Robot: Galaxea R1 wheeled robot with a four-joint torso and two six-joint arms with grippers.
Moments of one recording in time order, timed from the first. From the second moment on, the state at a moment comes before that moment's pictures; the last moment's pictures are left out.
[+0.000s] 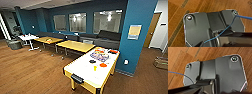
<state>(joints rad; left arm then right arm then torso) 1.53 3.09 -2.80 0.19 -0.14 -0.08 -1.53 3.07 -2.74 -0.24 0.13 0.22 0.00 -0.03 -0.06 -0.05</state>
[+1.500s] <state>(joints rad) 1.53 3.09 -2.80 0.19 -0.15 -0.08 -1.53 3.06 -2.74 -0.24 0.13 0.22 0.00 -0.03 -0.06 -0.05</state>
